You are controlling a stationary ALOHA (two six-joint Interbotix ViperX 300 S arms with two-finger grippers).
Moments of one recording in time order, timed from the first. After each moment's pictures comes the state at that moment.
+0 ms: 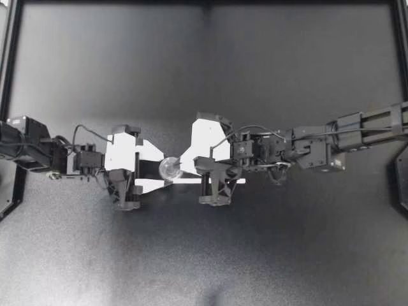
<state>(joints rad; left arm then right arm) 0.04 0.26 1.05 0.01 -0.75 0.04 -0.07 0.35 0.53 0.00 -0.22 0.00</state>
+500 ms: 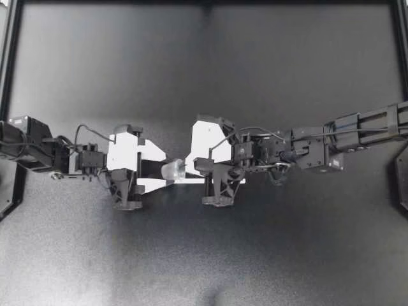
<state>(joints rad) 0.04 0.26 1.03 0.01 -0.74 0.04 -0.07 0.36 0.54 0.00 -0.18 0.01</state>
